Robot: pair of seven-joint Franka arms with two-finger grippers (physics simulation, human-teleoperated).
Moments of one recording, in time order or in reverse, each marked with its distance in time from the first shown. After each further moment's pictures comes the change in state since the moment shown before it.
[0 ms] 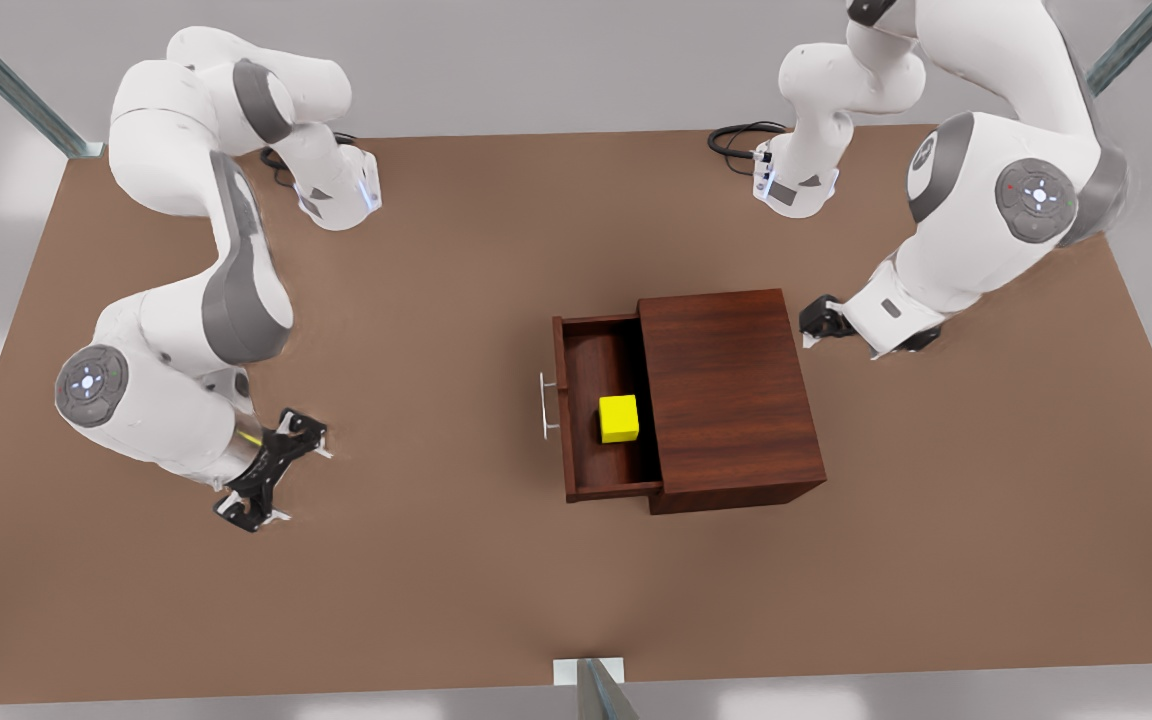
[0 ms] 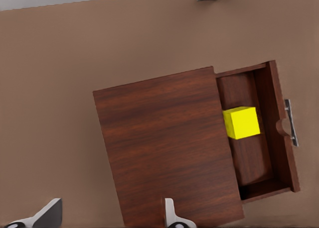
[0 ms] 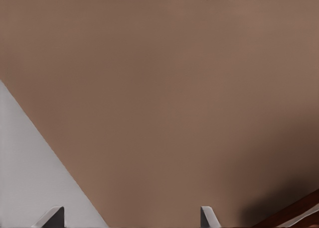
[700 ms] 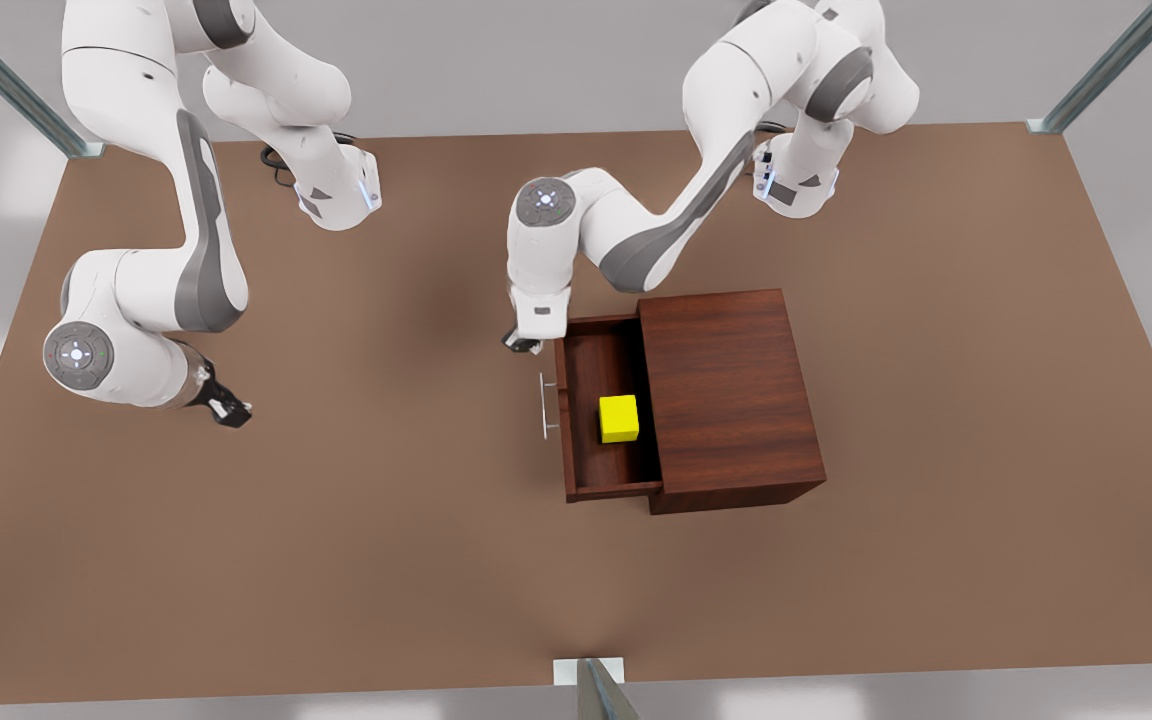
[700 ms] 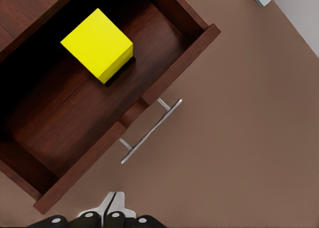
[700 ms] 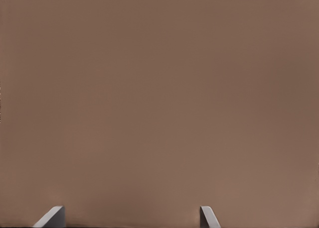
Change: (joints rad) left arm -0.602 0.404 0.025 0.100 0.152 0.479 -1.641; right arm -0.068 -0.407 -0.133 -0.786 -0.111 0.075 -1.431
